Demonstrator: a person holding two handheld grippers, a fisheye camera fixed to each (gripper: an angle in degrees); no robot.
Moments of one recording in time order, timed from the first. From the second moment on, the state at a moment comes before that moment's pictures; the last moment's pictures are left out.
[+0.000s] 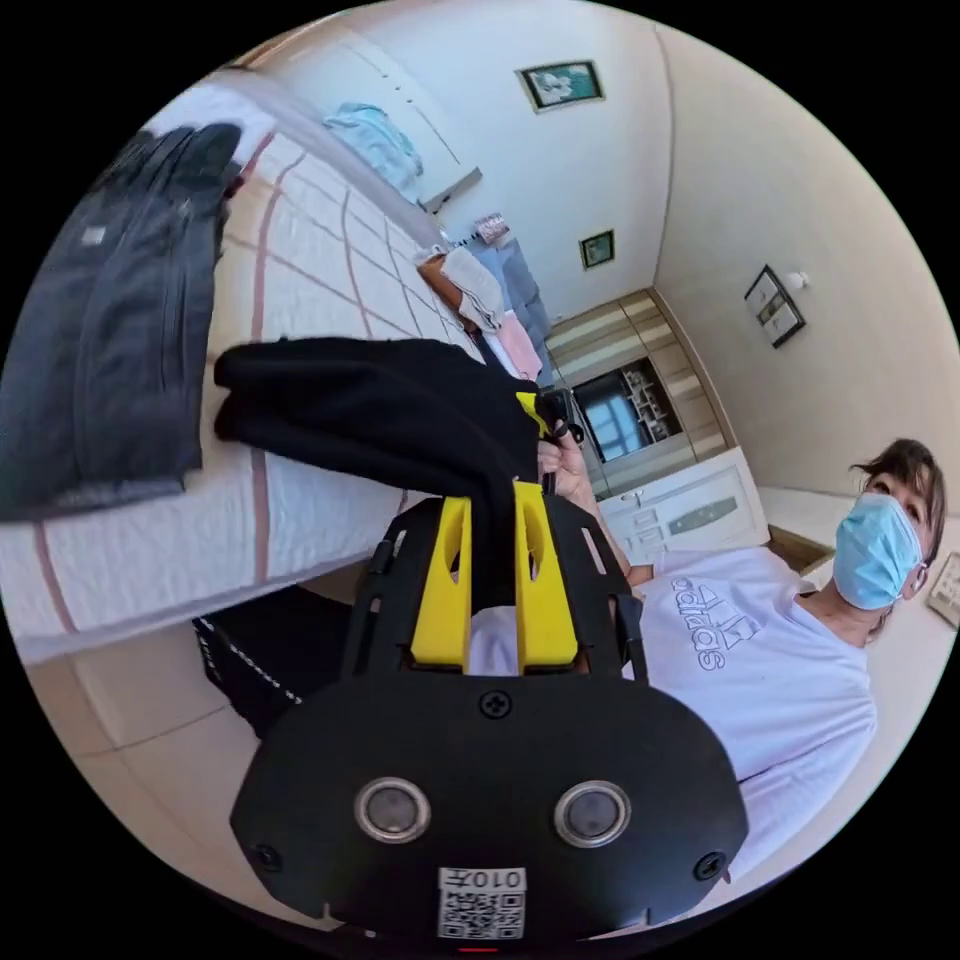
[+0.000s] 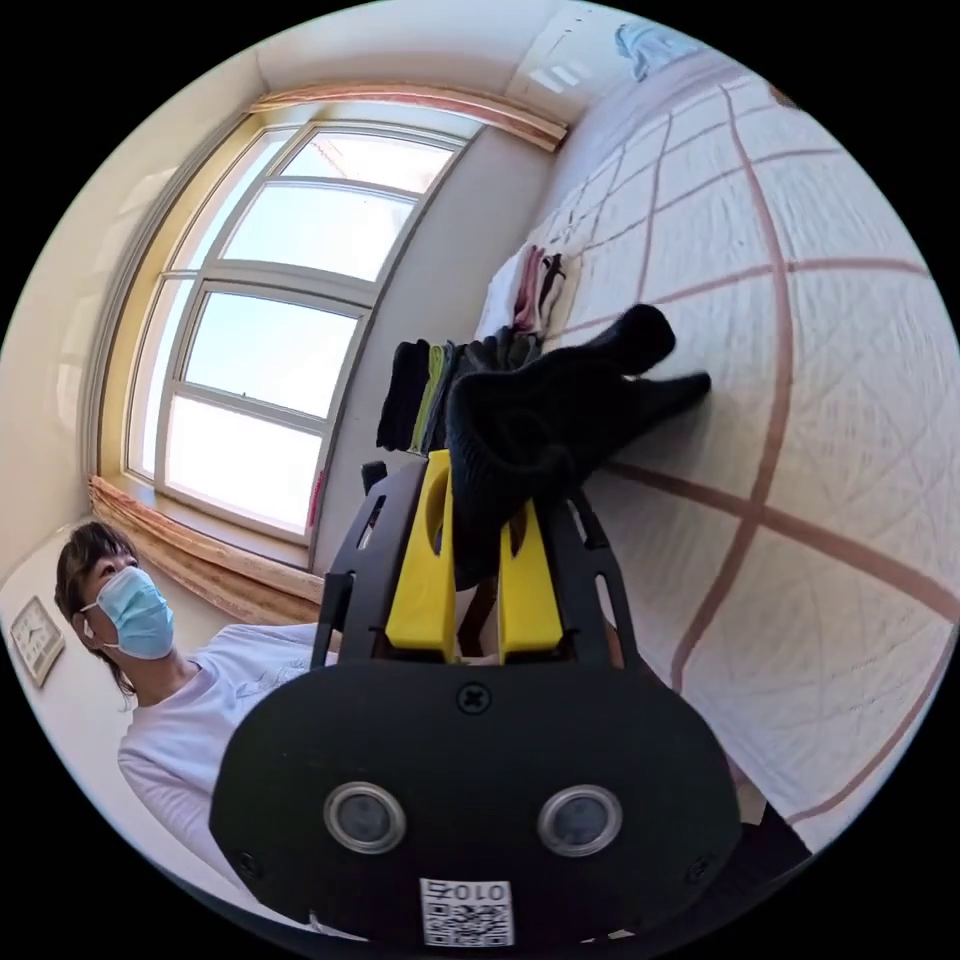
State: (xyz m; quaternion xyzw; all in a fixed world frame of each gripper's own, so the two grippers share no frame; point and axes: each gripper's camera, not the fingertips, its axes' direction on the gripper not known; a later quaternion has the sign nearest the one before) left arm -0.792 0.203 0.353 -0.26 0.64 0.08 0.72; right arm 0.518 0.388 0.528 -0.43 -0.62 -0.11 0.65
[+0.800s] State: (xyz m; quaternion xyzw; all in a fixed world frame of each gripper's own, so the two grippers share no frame) left arm -0.963 0.029 0.403 -0.42 0.26 0.22 0.84; right arm 0.198 0.597 0.476 -0.44 -0.61 -0.12 0.65
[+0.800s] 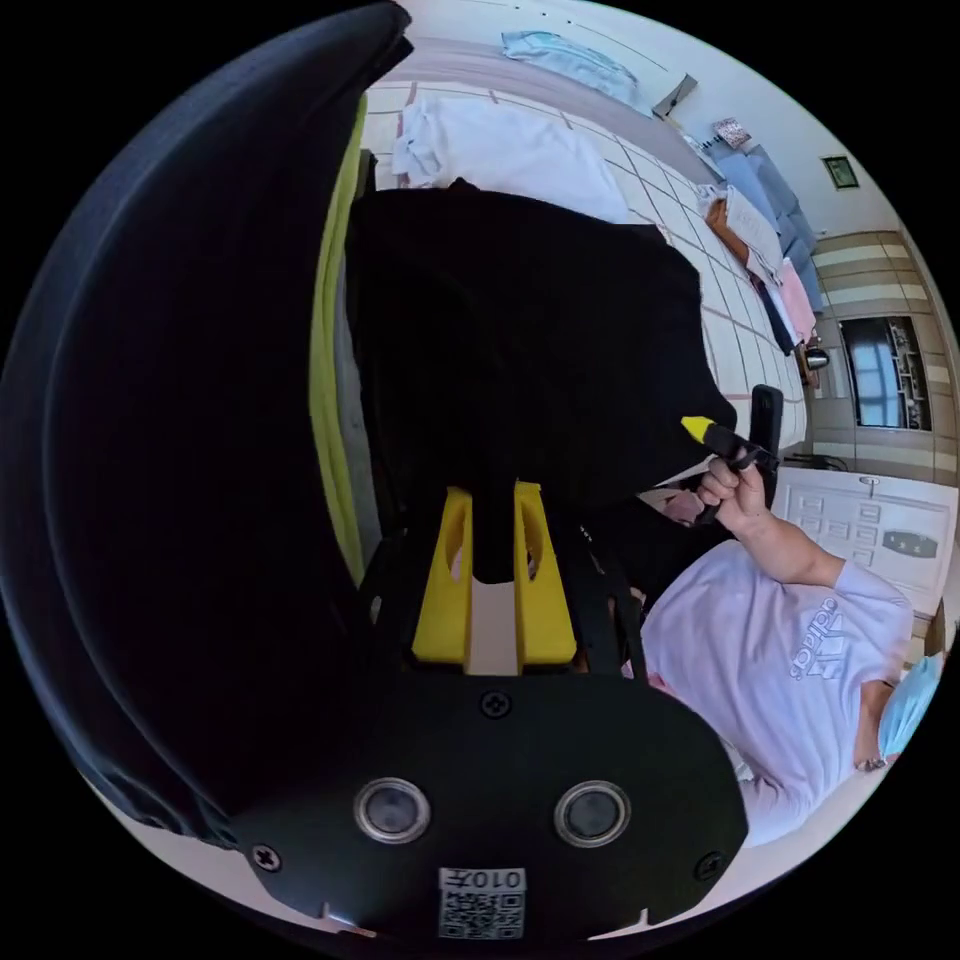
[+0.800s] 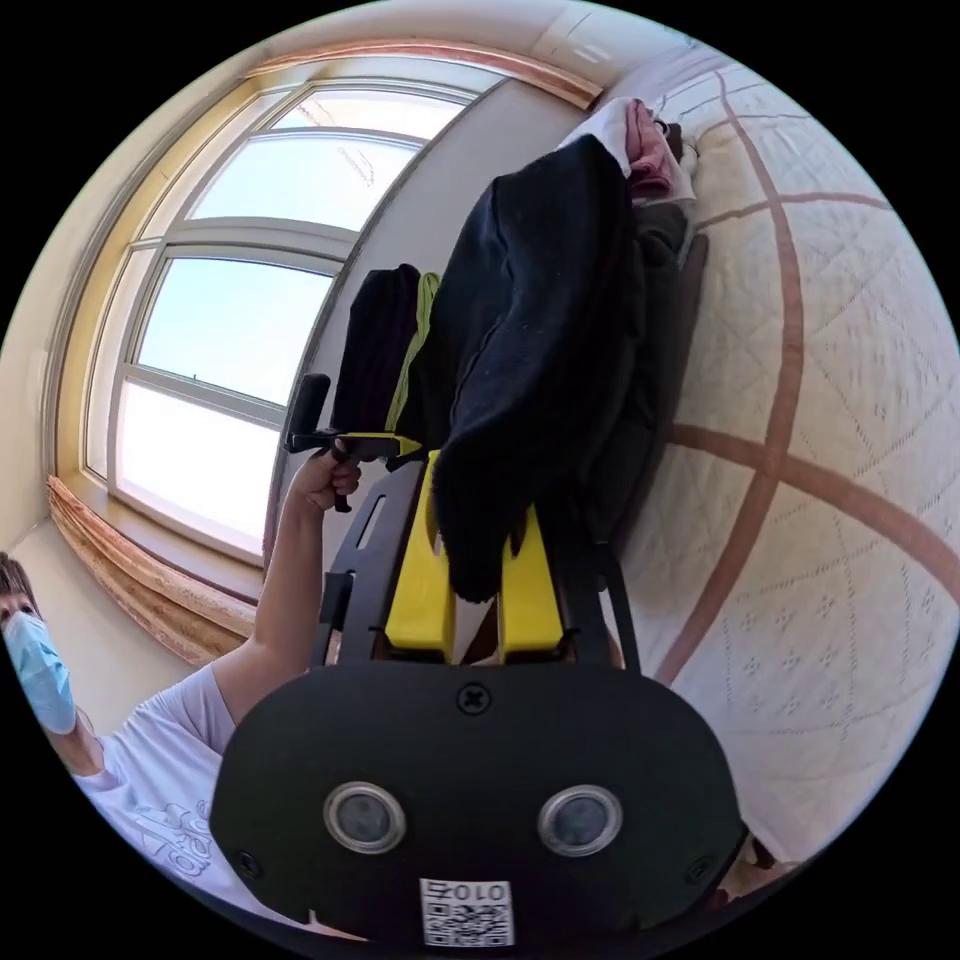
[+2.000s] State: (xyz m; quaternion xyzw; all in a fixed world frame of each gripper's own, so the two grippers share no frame) left arm -0.895 0.071 0.244 -0.10 0.10 0.18 0.97; right arm 0.073 0.581 0.334 -0.22 -0.63 -0.30 0.68
